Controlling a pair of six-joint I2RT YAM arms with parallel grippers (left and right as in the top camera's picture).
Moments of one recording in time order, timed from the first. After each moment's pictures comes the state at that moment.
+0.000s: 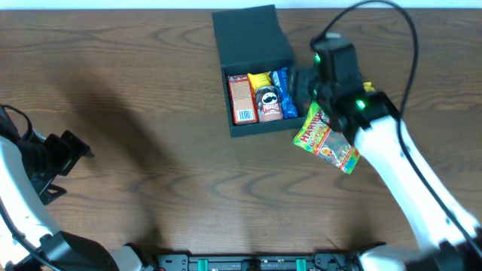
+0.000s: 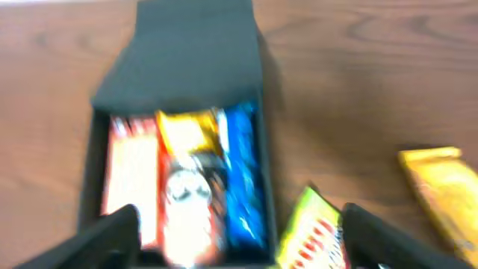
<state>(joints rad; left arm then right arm) 0.66 1.48 1.38 -1.52 0.20 -0.25 0.35 1.44 1.21 -0.57 0.11 0.21</state>
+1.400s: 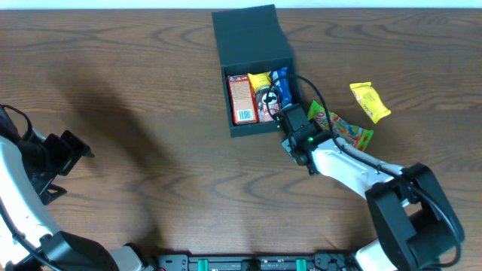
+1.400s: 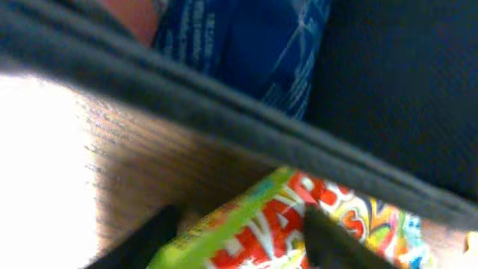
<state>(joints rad) 0.66 1.48 1.38 -1.52 0.20 -0.25 0.49 1.71 0.82 -0.30 0.40 -0.18</state>
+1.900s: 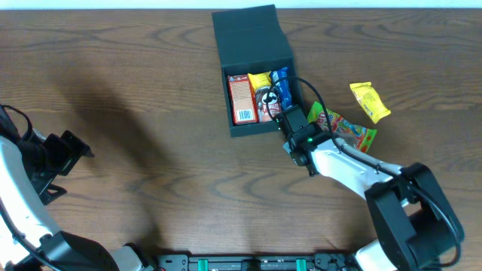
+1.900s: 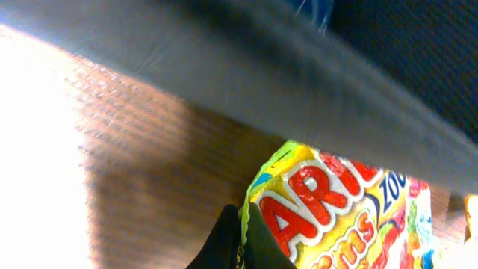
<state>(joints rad) 0.66 1.48 1.38 -1.52 0.20 -0.25 0.50 1.70 0.82 -0.33 0.42 -0.17</state>
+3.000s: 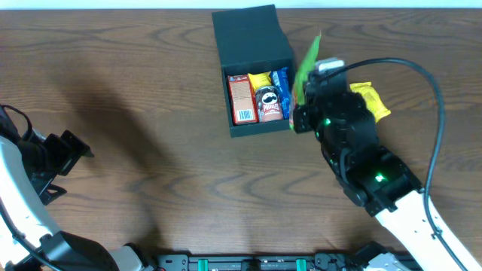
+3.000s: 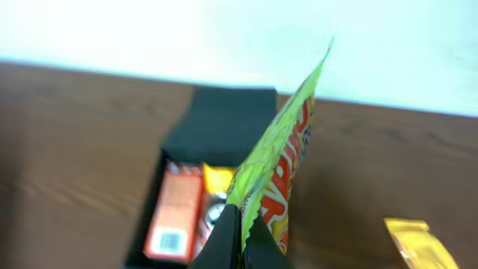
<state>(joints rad) 0.66 1.48 1.38 -1.52 0.20 -0.25 0.55 1.11 1.02 -0.32 0.27 0.21</state>
